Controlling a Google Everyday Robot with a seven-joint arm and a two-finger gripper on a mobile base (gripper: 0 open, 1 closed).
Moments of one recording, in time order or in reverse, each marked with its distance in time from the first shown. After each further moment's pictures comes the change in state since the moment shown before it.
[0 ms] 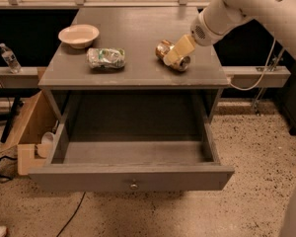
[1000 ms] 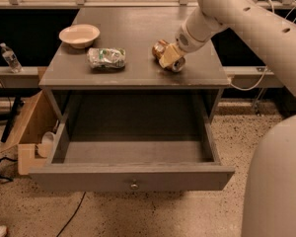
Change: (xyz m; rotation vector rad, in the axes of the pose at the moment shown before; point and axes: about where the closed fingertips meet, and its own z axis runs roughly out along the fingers) arm -0.007 0.012 0.059 -0.065 0.043 0.002
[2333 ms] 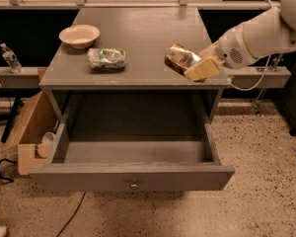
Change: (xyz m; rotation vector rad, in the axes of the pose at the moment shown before) arm 0.070 0.059 -0.124 -0.154 -0.229 -0.237
